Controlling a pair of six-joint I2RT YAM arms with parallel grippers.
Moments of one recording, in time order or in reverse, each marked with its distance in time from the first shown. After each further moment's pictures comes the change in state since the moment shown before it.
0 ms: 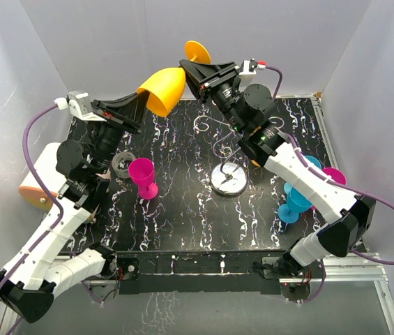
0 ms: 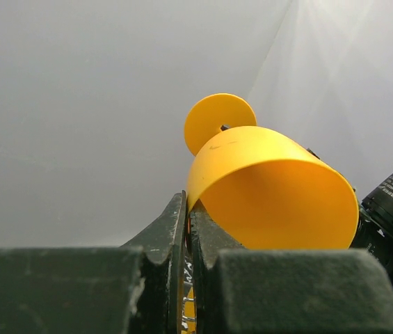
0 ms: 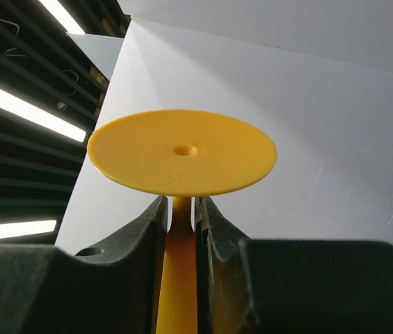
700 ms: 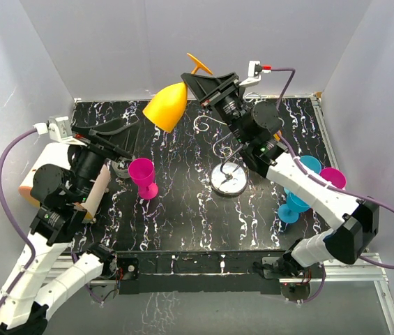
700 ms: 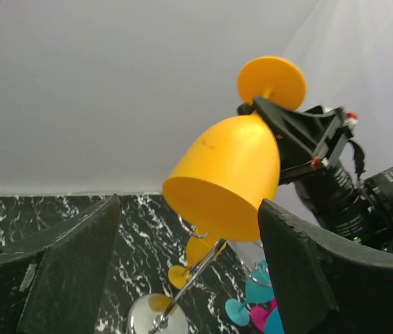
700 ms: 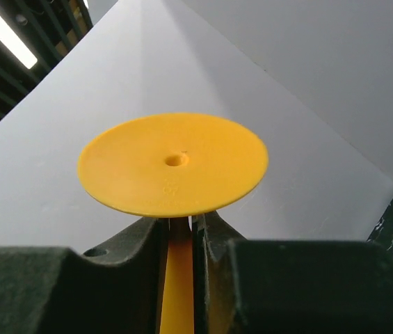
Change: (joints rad) left arm -0.001 -0.251 -0.051 -0.362 -0.070 -0.060; right arm 0.006 -0.065 -0.197 0.261 -0.050 -0.409
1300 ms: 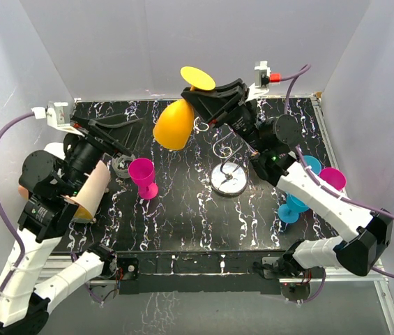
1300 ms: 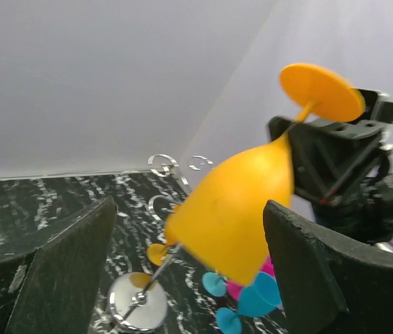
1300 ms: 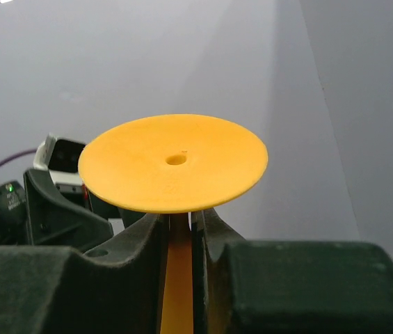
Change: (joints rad) left arm 0.000 0.058 0.196 -0.245 0.071 -0.029; right arm 0.003 -0.119 -0.086 0.172 -0.309 -0.407
